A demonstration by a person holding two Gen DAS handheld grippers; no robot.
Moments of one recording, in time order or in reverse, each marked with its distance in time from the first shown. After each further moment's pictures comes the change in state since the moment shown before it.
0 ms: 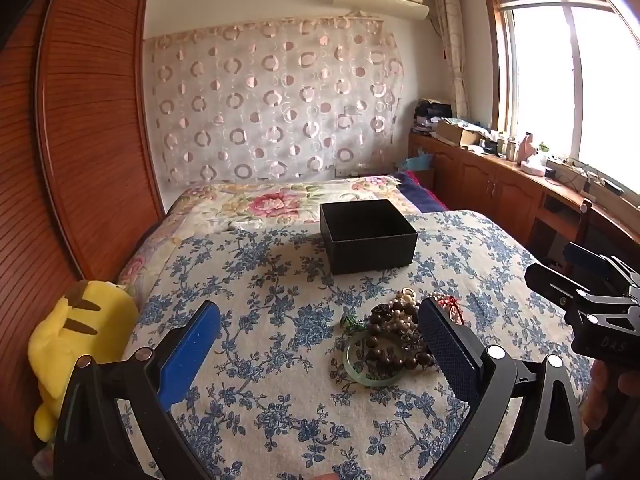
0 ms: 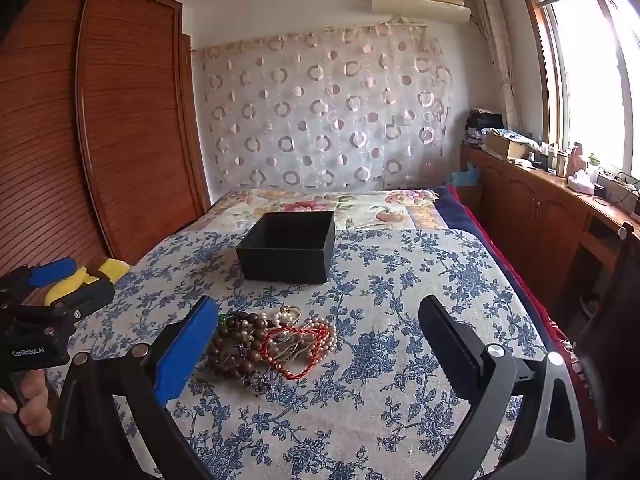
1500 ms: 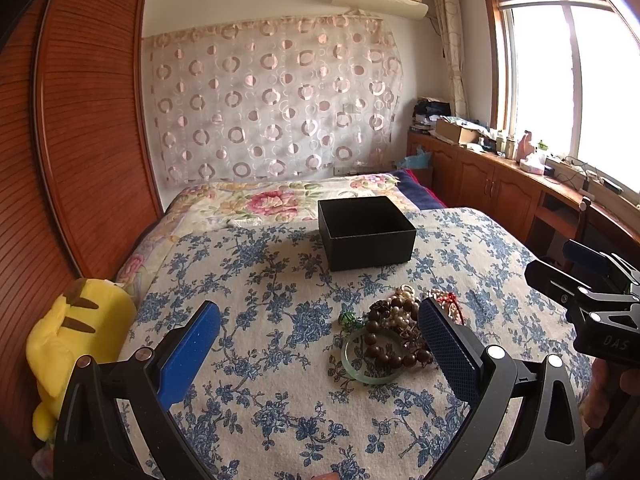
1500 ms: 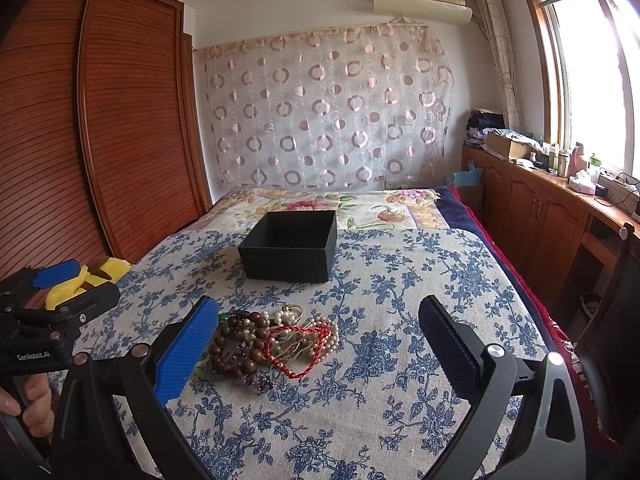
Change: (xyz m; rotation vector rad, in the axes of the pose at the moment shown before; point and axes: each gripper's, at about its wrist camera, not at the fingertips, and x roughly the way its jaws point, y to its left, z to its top) left arm -0.002 -0.005 -0.003 0.004 -0.003 -0.006; right arm -0.001 0.001 0.000 0.000 -0.001 0.000
